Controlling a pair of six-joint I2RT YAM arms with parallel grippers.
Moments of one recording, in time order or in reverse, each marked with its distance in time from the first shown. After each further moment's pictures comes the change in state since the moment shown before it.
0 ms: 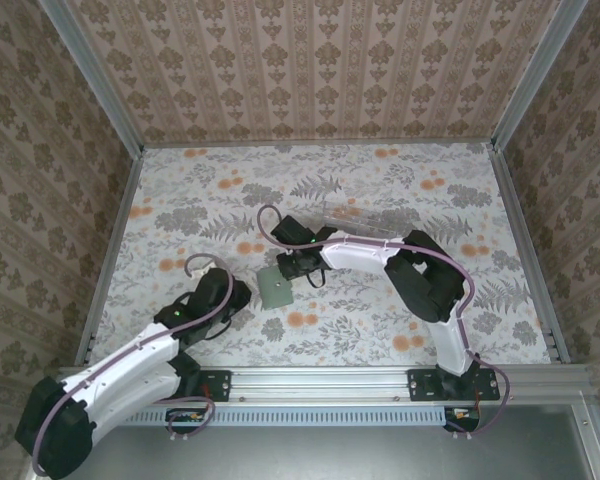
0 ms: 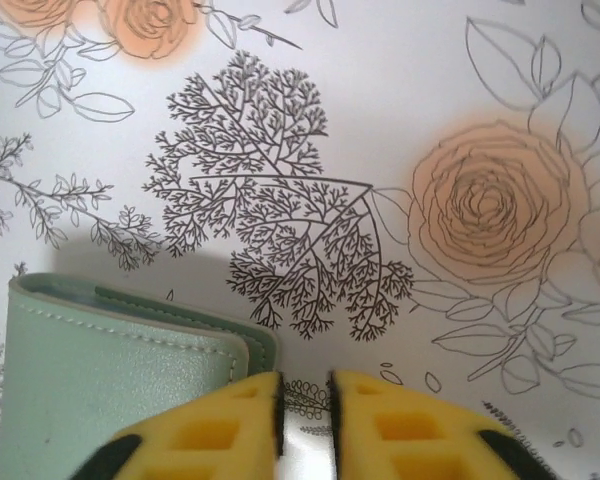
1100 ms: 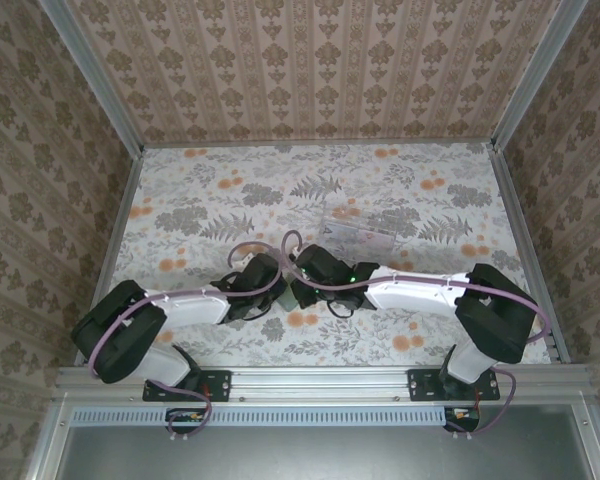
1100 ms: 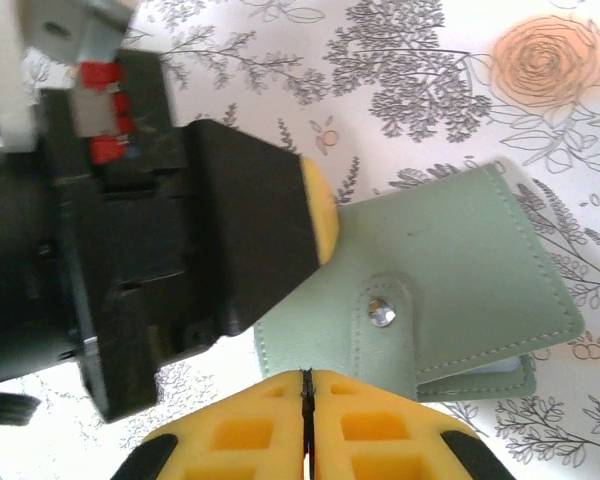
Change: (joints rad) left arm -0.149 0.645 0.159 0.426 0.026 -0.250; right arm 0.111 -0.442 -0.466 0.259 -0.012 0.038
